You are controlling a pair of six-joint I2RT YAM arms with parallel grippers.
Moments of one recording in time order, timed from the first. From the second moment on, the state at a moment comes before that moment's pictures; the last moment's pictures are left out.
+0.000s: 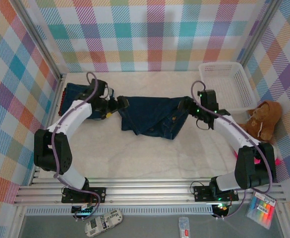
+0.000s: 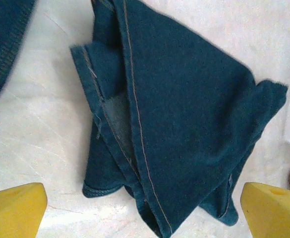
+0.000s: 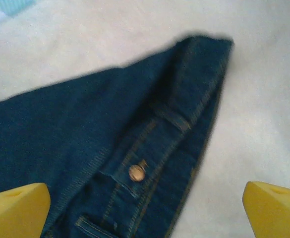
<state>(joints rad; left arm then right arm) -0.27 1.62 1.28 -0.68 0.33 -0.60 0.22 1.41 0.90 -0.29 -0.12 0.54</state>
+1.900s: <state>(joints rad) -0.65 1.41 0.89 -0.32 -0.04 -0.67 0.17 1.58 1.10 -0.33 -0.10 0.48</state>
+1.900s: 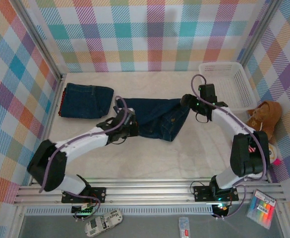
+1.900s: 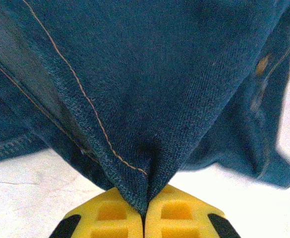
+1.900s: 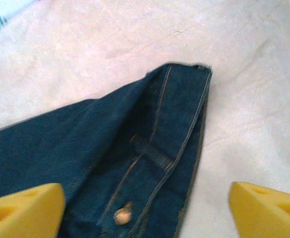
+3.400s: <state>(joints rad) -0.34 1.29 1.03 -0.45 0.12 -0.68 0.15 1.99 1.59 -0.85 -0.29 -0.79</state>
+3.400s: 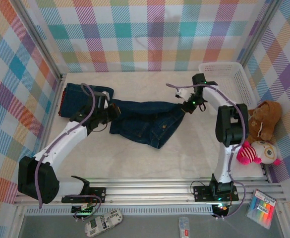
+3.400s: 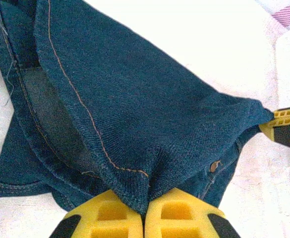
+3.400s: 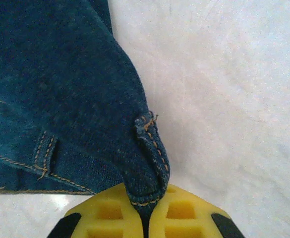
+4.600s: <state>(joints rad) -0.08 1.43 1.98 -0.88 0.44 -0.56 0.22 1.32 1.85 -1.05 -0.32 -0.75</state>
